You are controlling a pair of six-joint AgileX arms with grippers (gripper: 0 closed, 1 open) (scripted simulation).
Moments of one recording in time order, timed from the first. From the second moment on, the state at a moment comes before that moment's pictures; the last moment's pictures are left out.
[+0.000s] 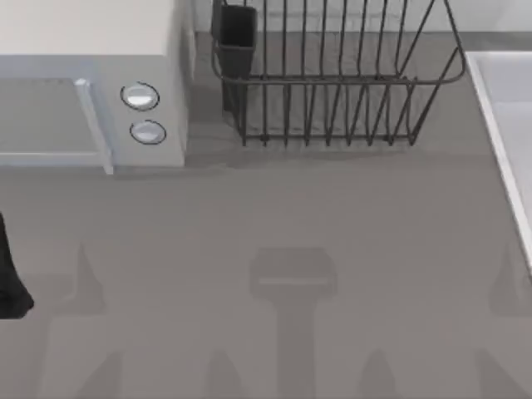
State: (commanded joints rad) left arm 0.00 0.00 0.00 0.00 0.00 0.00; right arm 0.00 0.00 0.00 0.00 0.00 0.00
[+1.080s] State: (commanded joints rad) left arm 0.00 0.00 0.00 0.00 0.00 0.00; right arm -0.45 1.11 0.69 -0.78 -0.01 -0.39
